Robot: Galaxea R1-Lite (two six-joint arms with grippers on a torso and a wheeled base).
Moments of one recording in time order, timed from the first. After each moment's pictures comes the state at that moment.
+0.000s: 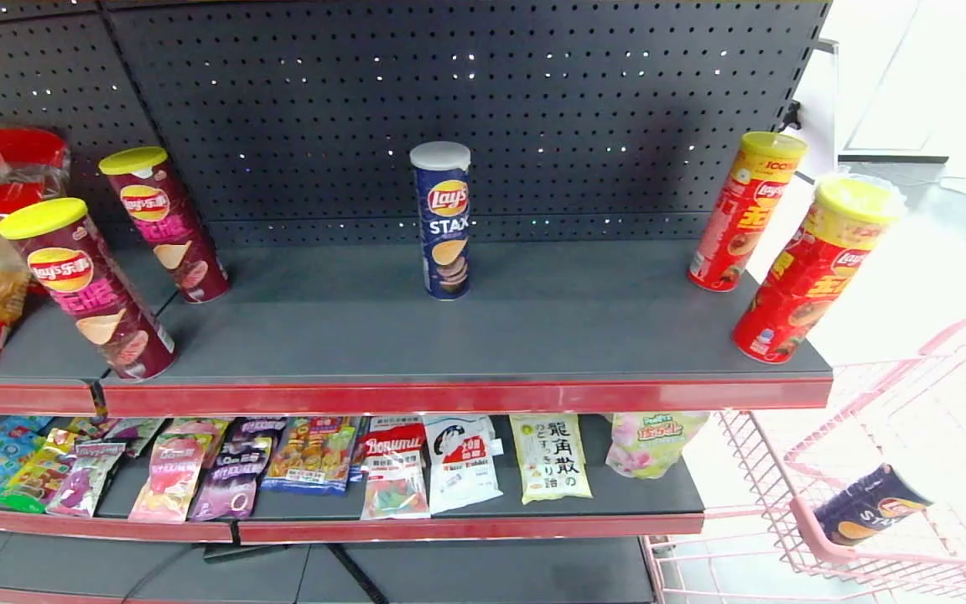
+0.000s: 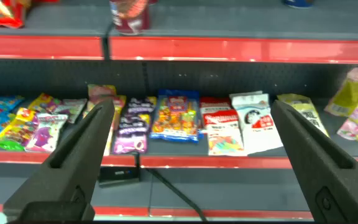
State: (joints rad) left arm 0.00 0.00 0.00 0.00 0.02 -0.01; right arm 0.00 0.00 0.00 0.00 -0.01 0.00
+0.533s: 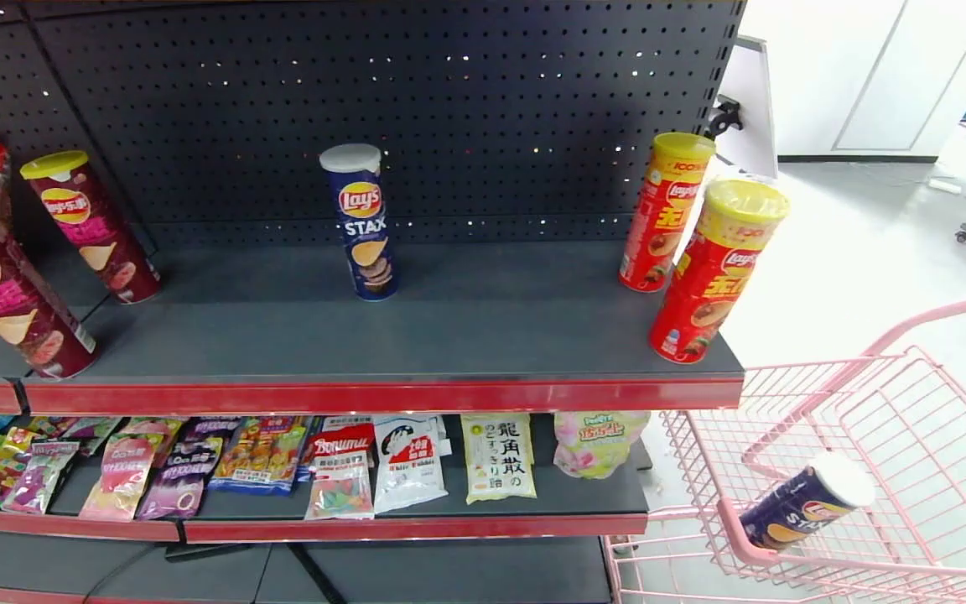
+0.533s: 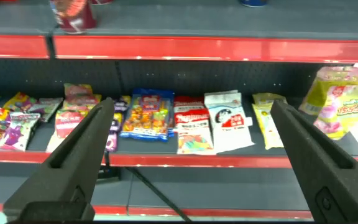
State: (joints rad) left arm 0.00 0.00 0.00 0.00 0.02 -0.01; right arm 0.00 0.00 0.00 0.00 -0.01 0.00
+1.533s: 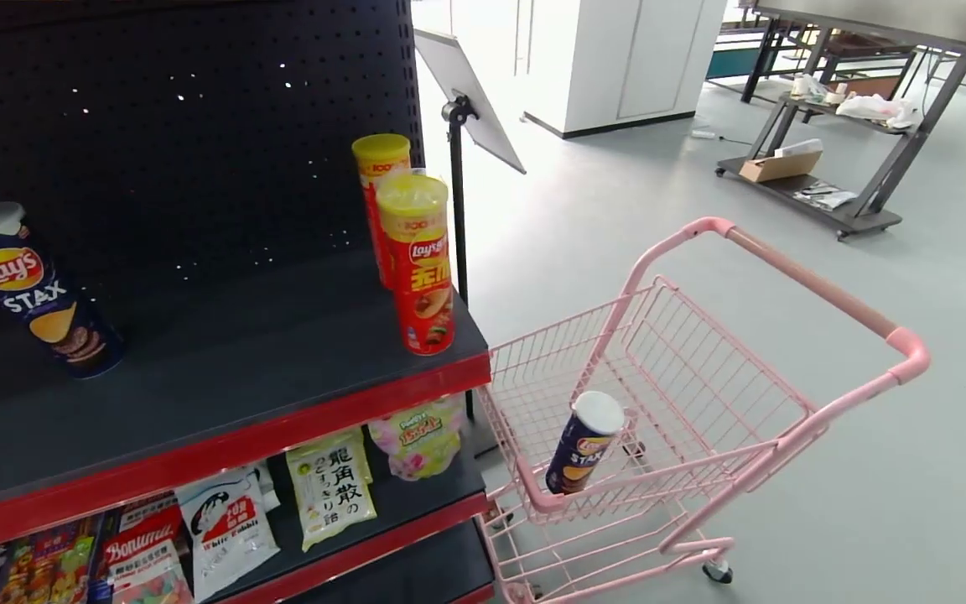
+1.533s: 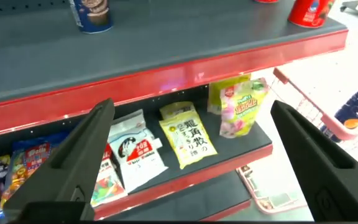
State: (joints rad) left arm 0.00 0.00 0.00 0.00 0.02 -0.01; right arm 0.00 0.00 0.00 0.01 -0.01 0.00
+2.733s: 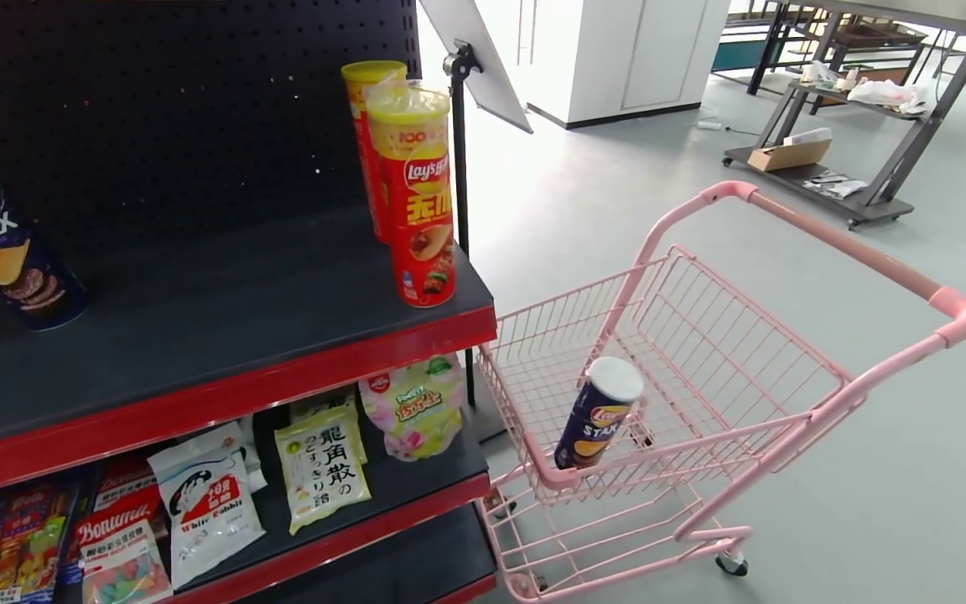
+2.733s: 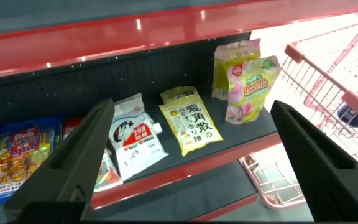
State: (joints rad) left arm 0.00 0.00 0.00 0.00 0.02 -0.01; right arm 0.00 0.00 0.00 0.00 -0.01 0.00
